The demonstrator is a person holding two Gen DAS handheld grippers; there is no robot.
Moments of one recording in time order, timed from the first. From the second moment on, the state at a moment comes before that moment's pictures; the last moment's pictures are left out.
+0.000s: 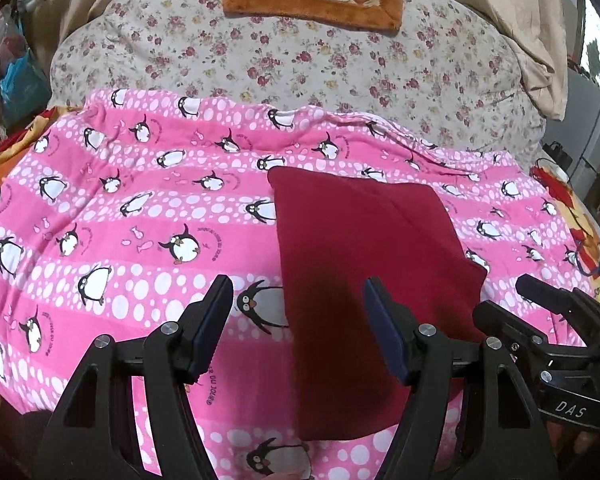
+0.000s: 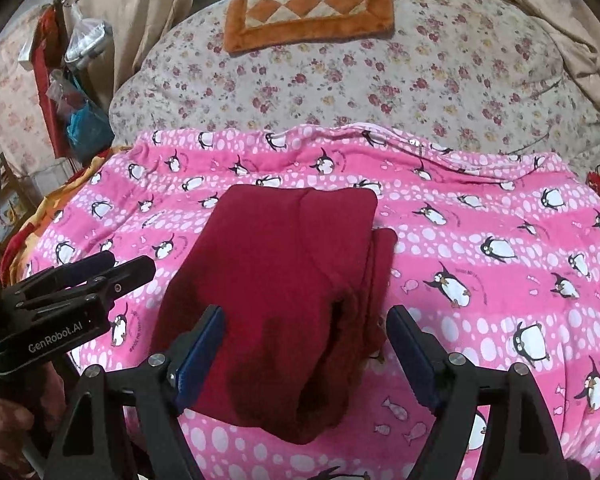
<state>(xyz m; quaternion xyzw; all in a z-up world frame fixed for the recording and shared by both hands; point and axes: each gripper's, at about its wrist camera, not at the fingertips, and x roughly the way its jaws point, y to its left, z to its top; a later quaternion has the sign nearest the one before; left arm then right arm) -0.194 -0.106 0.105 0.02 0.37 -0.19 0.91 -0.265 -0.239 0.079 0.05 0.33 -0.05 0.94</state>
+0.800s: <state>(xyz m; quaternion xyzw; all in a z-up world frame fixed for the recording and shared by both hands) -0.192 -0.112 0.098 0.03 0.37 -0.18 0.91 -0.253 -0.244 0.066 0.06 0.35 -0.05 0.93</state>
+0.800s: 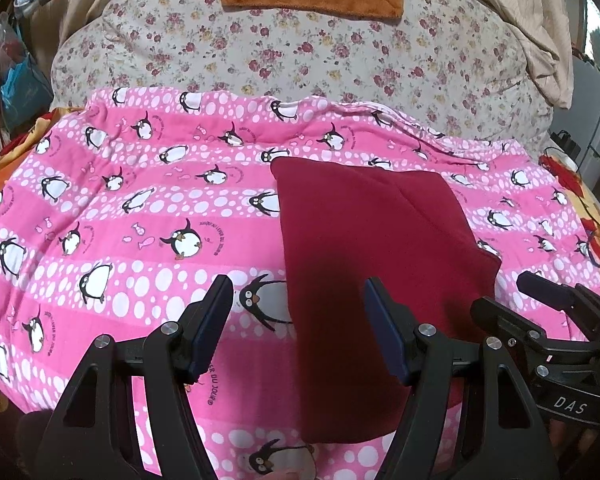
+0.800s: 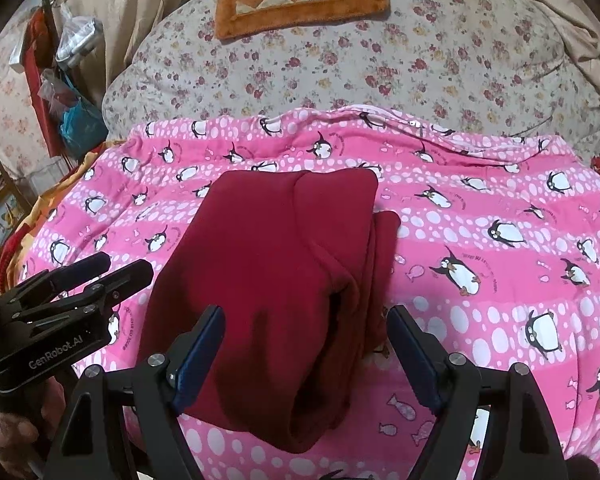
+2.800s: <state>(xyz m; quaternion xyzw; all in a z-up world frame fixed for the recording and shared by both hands) -0.185 -0.114 0.082 0.05 0.39 -0.18 0.90 -0.243 -0.245 0.051 0.08 0.37 -0.04 0.93</state>
